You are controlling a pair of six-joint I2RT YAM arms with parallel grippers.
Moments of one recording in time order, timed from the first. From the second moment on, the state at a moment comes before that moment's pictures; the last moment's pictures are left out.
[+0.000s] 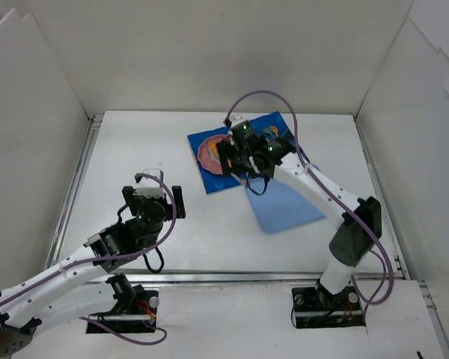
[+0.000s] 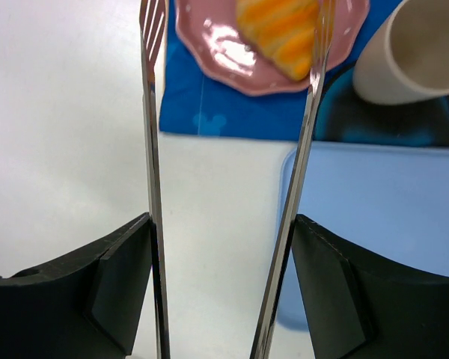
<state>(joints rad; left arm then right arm) -0.94 0.78 0.76 -0.41 -0.82 -0.41 0.68 1.76 1.67 -0.74 0.14 0.27</state>
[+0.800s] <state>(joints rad) -0.94 0.76 0.76 -0.41 -0.82 -0.41 0.98 1.47 0.98 -0.49 0.23 0.48</state>
